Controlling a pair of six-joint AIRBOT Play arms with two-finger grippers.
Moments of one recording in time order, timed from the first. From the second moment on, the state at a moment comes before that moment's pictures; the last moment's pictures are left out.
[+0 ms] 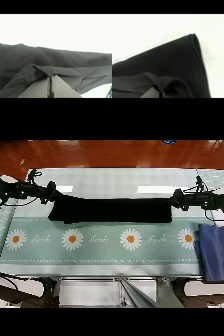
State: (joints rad) left arm 0.25 -1.72 1.34 0.73 -1.14 -1.34; right arm -0.32 -1.57 1.09 -0.67 0.98 1.25
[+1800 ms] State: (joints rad) left arm 0.06 -1.03 0.91 0.96 -0.94 -1.38; right arm -0.57 -1.53 0.94 -0.67 1.03 1.25
